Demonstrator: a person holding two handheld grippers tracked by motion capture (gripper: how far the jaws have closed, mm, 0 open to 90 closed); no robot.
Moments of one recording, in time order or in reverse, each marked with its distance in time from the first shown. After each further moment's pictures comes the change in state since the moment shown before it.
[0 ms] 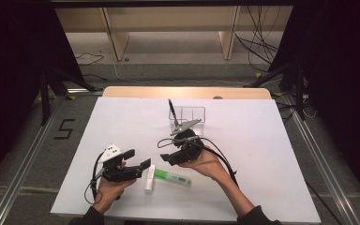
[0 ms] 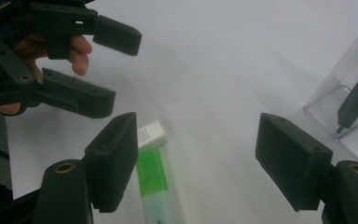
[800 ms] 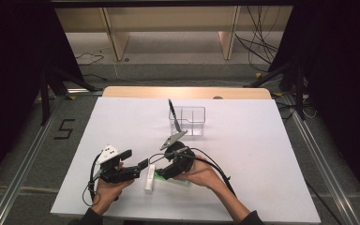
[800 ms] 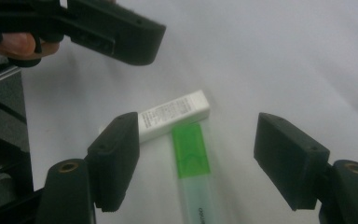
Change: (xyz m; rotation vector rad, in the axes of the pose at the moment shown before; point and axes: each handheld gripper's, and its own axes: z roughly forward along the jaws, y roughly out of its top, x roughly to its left) left arm 0.001 -0.001 -0.006 -0.014 0.032 -0.004; right arm 0.026 -0.011 0.026 0.125 0.066 -0.067
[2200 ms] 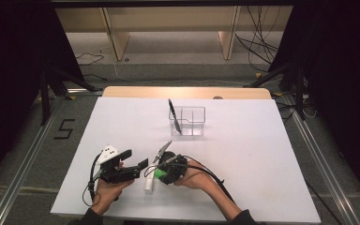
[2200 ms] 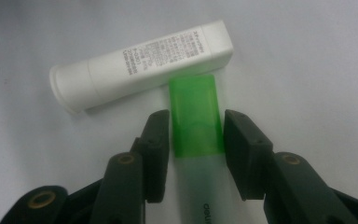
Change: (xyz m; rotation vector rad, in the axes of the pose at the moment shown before) left arm -0.001 0.000 0.000 -0.002 0.002 0.004; right arm 0.004 -0.010 0.044 0.216 -0.042 -0.105
